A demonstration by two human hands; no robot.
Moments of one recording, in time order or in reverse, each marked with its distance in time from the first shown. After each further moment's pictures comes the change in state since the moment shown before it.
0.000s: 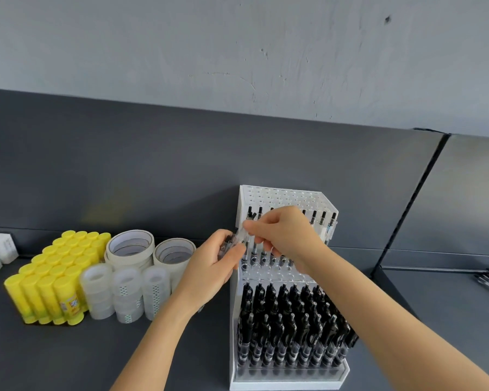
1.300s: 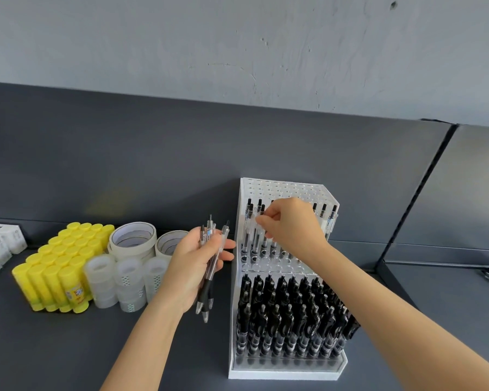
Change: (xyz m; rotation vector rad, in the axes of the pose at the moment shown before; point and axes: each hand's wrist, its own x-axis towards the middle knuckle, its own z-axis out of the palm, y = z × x) left_hand -0.010 0.006 -0.004 -0.385 0.240 -0.301; right_hand 0.011 0.020 -0.006 -0.410 0.170 -0.221
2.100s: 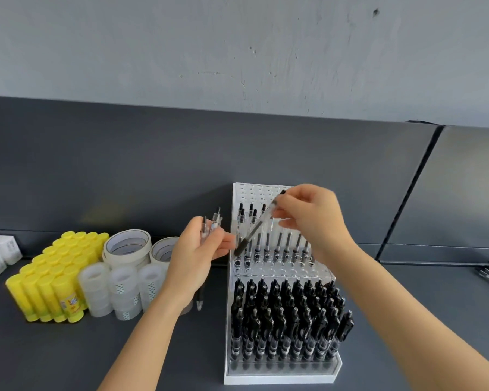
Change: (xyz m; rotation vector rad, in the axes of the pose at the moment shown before) left_hand 0.001 0.017 0.016 0.211 -0.002 0.223; right_hand -0.013 -0.005 -0.042 0.696 0.125 0.231
